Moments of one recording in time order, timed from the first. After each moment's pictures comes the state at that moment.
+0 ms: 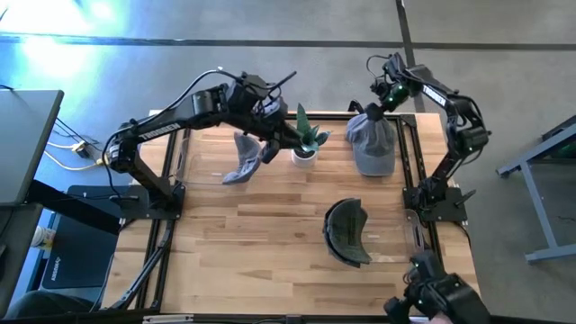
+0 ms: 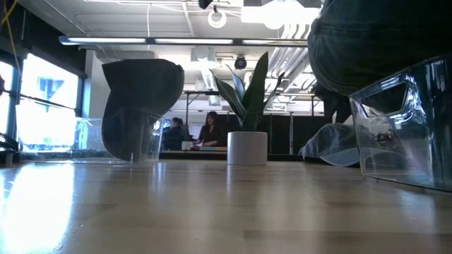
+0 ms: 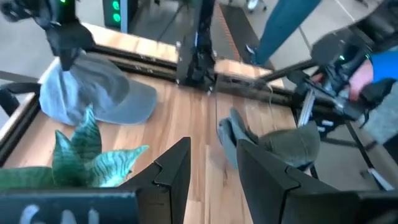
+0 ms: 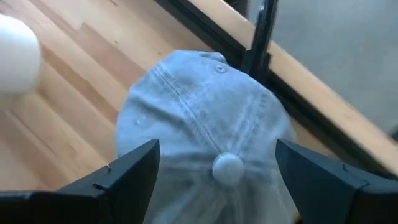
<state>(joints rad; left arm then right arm) 0.27 1.58 1.85 -0.76 0.34 -0.10 -1.23 1.71 1.35 -0.99 -0.28 -0.30</state>
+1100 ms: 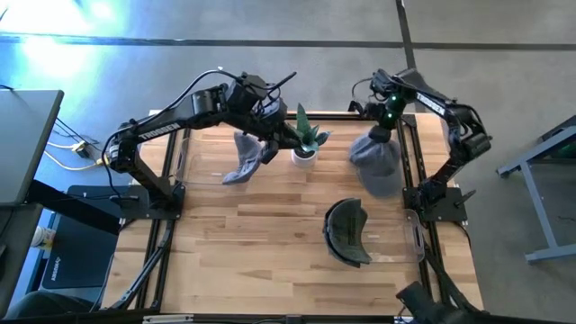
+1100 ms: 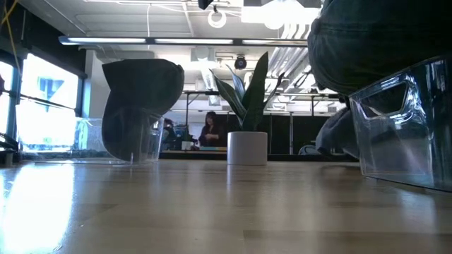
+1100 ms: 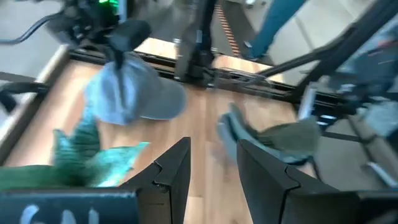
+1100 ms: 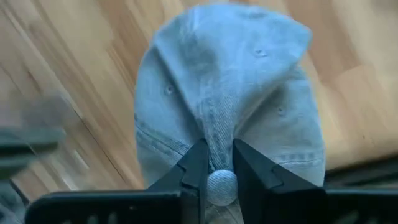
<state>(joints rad) 0.27 1.58 1.85 -0.78 0.35 -0.08 -1.05 1.64 1.36 -1.45 -0.25 -0.50</state>
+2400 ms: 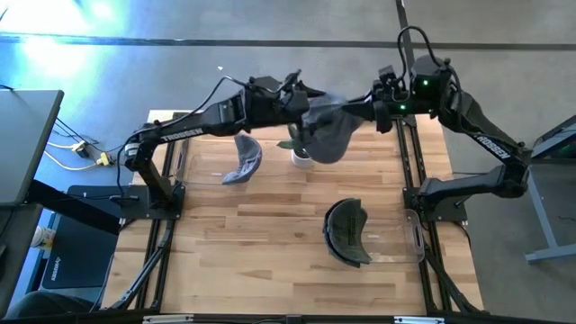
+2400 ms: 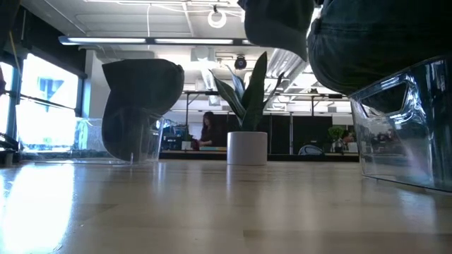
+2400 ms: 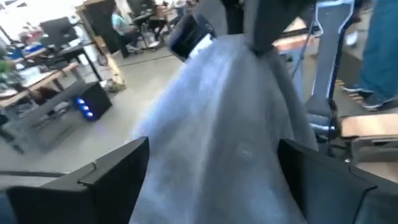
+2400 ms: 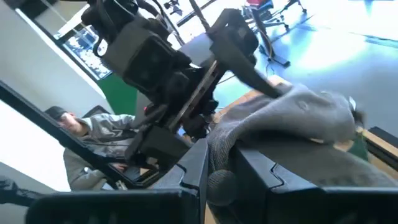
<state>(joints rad) 0.23 1.70 1.85 -0.26 -0.08 0.29 -0.54 1.15 1.49 -0.54 -0.47 0.48</state>
